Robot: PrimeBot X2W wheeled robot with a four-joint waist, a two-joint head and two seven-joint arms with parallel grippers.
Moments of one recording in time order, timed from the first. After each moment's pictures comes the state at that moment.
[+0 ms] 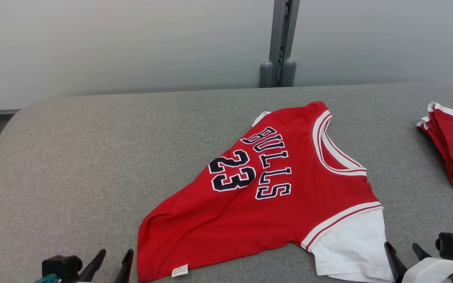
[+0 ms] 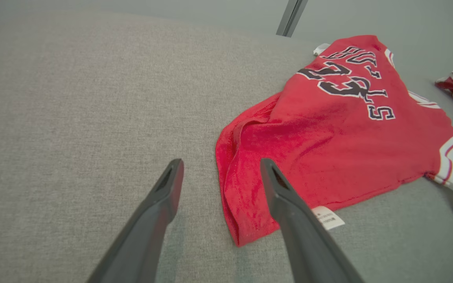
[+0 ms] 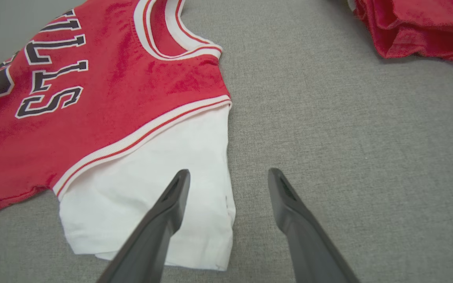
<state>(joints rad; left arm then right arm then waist) 0.16 0.25 -0.15 0.08 -0.50 -0.01 0.08 0.06 -0.06 -0.14 0.19 0.22 0.13 0.28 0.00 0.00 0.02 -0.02</state>
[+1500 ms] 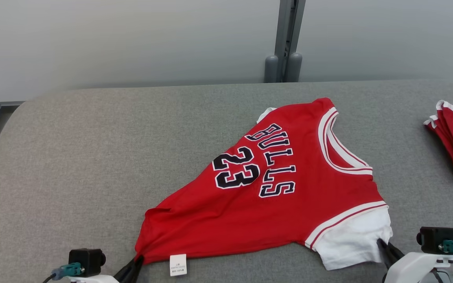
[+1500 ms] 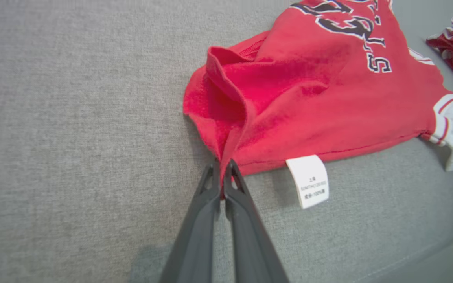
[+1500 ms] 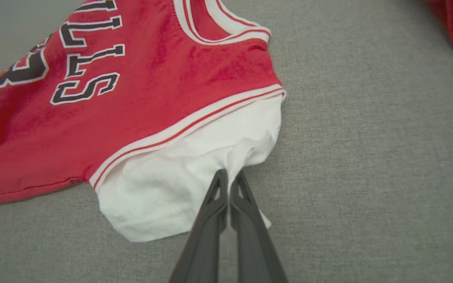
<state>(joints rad) 0.03 0.25 -0.28 0.31 -0.59 -0.11 0.16 0.04 -0.05 -0.06 0.20 0.26 0.13 0.33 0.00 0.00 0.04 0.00</state>
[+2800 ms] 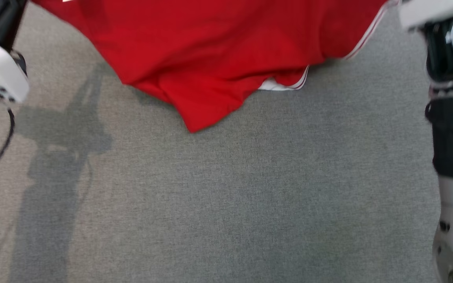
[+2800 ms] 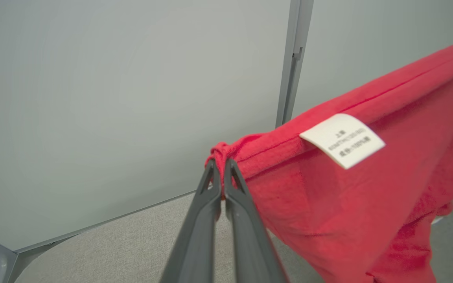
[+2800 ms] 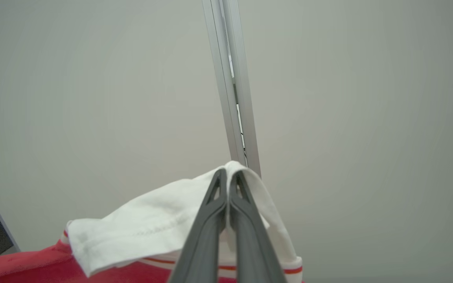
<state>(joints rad) -0.81 0.55 -0.30 0.29 -0.61 -0.13 0.22 -0.97 -0.05 0.01 0.38 0.32 0.13 0.00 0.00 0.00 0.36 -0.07</state>
